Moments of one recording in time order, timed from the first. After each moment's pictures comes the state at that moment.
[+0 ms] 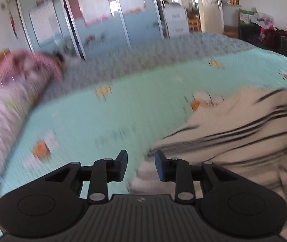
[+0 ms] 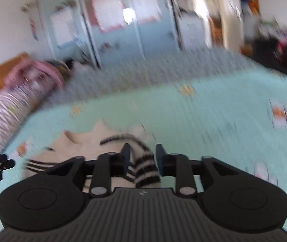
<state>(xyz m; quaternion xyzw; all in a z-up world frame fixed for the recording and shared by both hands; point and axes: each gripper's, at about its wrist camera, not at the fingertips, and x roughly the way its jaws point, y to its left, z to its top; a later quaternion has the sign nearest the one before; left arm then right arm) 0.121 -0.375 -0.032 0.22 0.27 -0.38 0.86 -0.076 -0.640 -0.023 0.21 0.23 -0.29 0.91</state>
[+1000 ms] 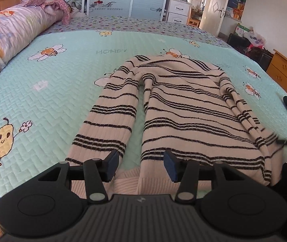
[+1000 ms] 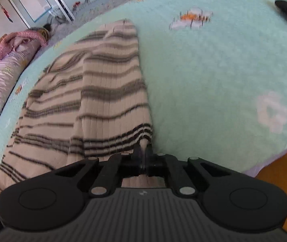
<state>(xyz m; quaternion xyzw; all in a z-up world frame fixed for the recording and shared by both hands) -0.035 -0.152 -0.089 0.10 0.37 -0.41 0.83 -0.333 -0.517 -0.141 0.33 0.31 -0.29 0.84</state>
